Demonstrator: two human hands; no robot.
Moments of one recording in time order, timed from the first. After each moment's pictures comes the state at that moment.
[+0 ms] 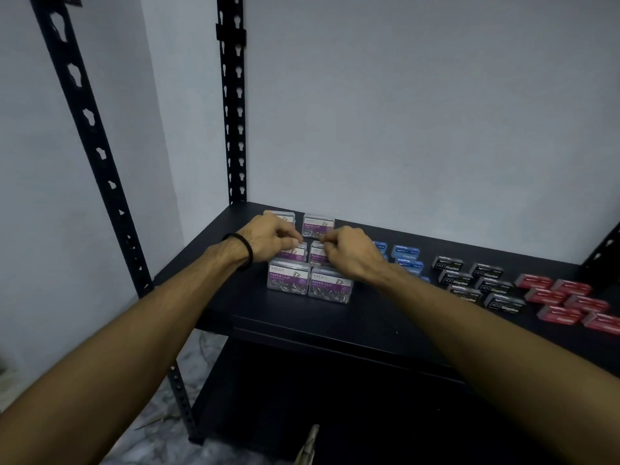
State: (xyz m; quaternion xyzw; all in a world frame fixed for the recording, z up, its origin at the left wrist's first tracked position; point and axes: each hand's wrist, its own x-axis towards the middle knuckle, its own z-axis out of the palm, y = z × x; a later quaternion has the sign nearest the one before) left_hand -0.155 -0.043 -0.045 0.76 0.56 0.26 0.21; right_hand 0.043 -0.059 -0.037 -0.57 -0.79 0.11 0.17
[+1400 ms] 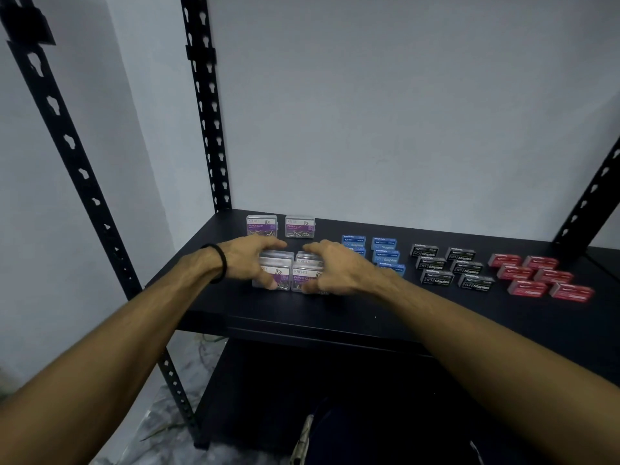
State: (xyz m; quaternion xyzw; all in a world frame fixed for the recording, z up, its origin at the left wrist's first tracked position) left_hand -0.153 -0.073 -0.037 0.79 0.55 0.08 0.25; right_hand 0.069 -0.088 -0.046 -0.53 -0.84 0.11 0.08
